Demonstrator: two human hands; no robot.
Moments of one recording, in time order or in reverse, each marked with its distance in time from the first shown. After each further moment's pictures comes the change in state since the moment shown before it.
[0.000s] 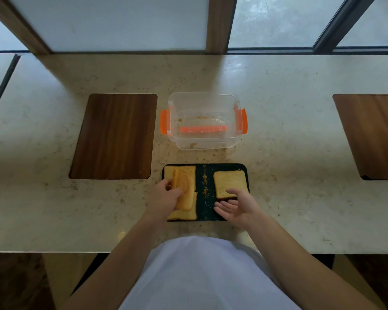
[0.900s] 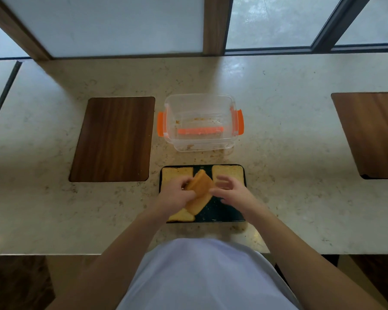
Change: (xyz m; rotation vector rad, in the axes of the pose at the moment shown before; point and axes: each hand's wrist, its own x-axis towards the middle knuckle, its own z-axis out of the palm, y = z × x) left_hand -0.002 0.024 0.021 0.323 -0.265 0.251; right_hand 0.002 -0.022 -0.001 -0.917 -0.229 -0.449
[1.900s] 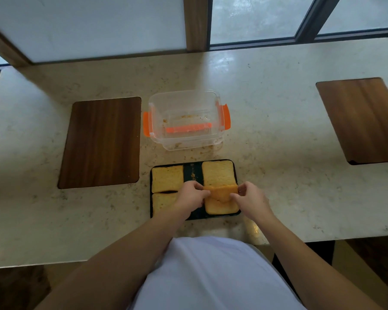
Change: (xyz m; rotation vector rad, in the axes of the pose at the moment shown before) left_hand 0.055 -0.016 0.076 -0.046 0.107 -0.212; right_hand -0.003 0.054 -0.040 -0.532 0.454 0.038
